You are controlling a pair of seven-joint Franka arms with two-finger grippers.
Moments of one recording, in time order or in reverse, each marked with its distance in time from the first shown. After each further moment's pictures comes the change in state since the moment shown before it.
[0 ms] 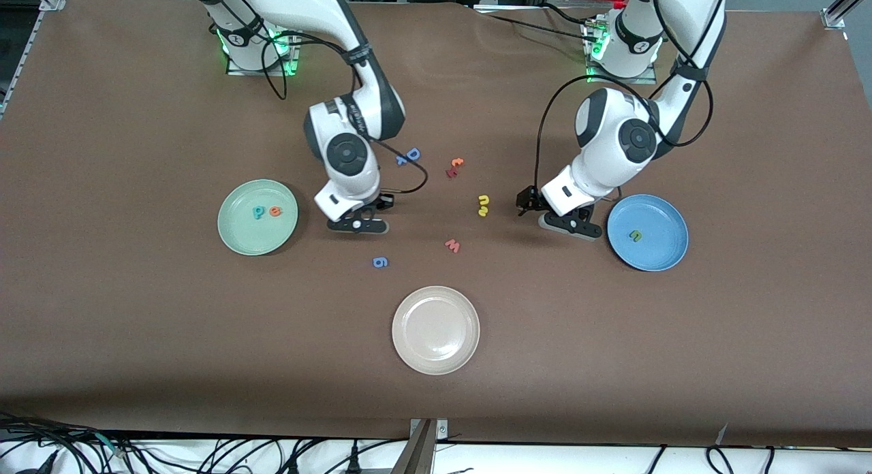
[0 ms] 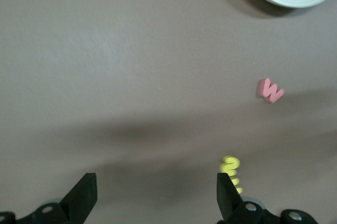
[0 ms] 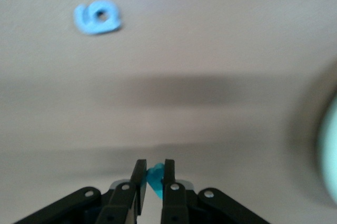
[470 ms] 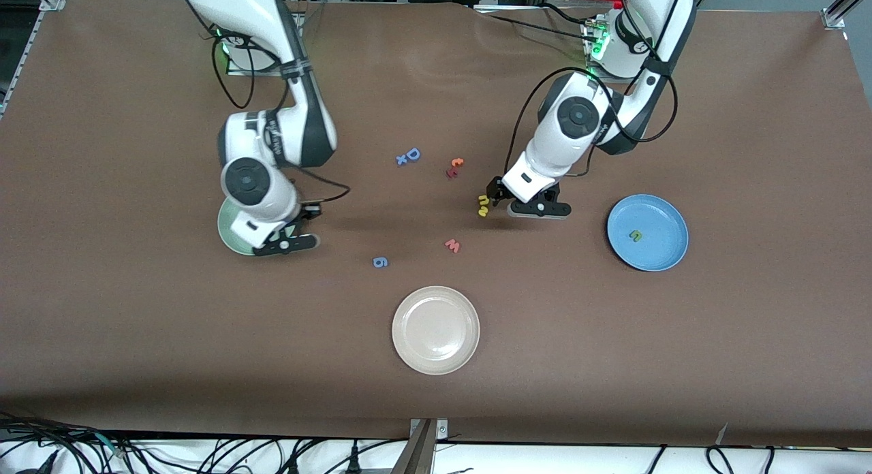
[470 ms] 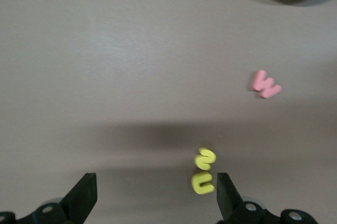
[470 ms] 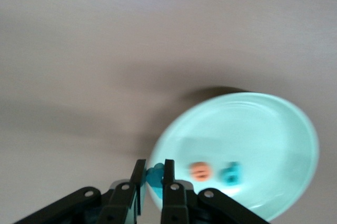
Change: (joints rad) left arm -0.111 0.011 -0.003 0.021 0.353 -0.027 -0.491; right arm -0.085 -0.027 -0.190 -0.045 0.008 -0.112 -0.503
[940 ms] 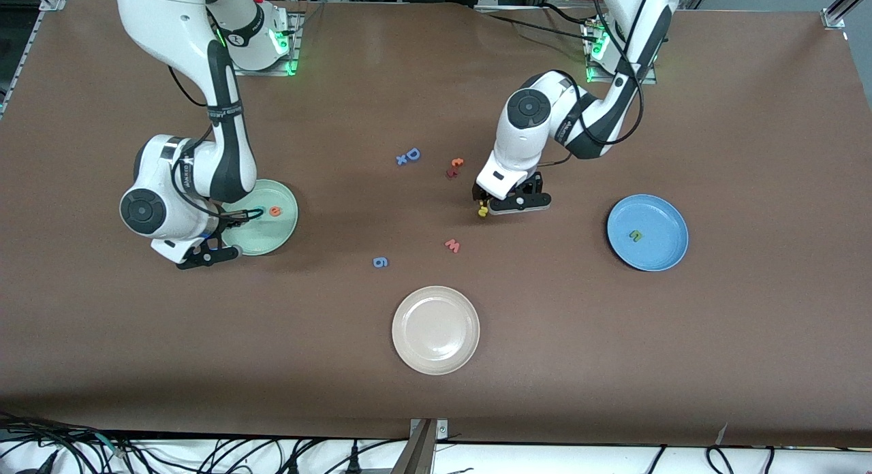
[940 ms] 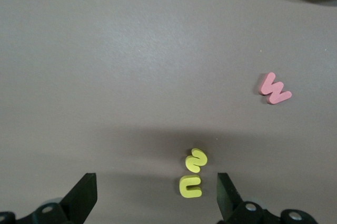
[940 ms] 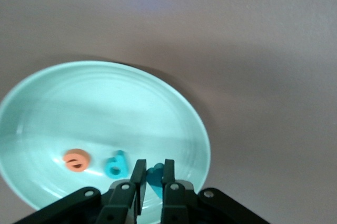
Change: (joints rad) left arm -0.068 0.072 -0.002 0.093 0.131 -0.078 -0.278; right arm -0.207 0.038 0.002 -0.044 0.005 0.002 -0.211
